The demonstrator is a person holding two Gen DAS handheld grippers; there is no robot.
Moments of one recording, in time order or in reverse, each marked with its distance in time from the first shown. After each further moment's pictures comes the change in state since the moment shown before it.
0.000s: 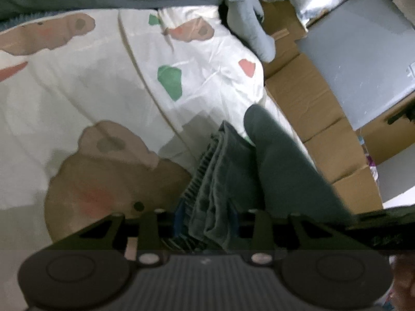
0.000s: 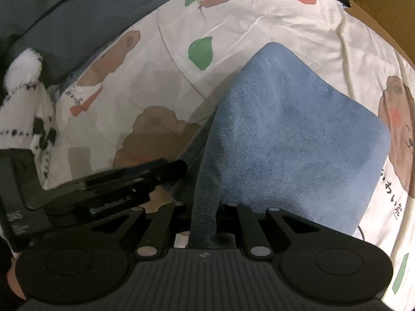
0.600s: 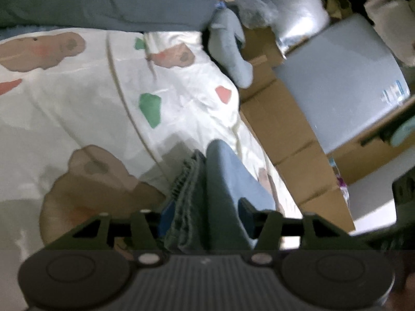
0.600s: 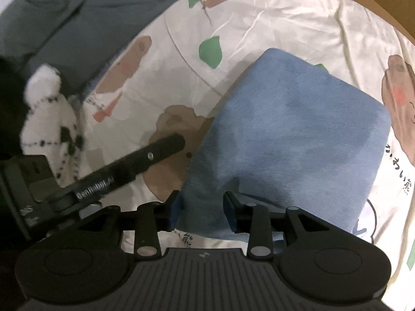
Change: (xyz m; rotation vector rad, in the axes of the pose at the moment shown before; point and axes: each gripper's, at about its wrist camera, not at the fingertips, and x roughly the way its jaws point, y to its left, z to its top) left arm -0.027 -0.006 0.009 -0.014 -0.069 -0.122; right arm -0.042 -0.011 -0.002 0.091 0.025 0.130
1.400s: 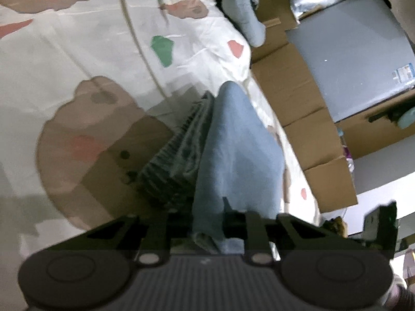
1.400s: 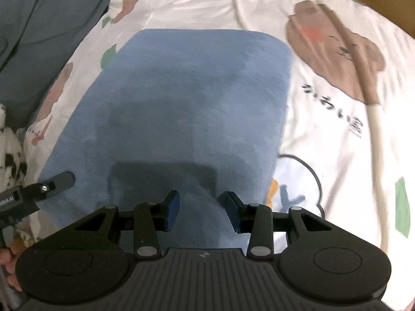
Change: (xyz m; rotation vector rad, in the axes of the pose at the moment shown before) left arm 0.007 0.017 -0.038 -0.058 0.172 0.029; right arm 0.028 -0.127 -0.086 0.205 -0.157 -0.136
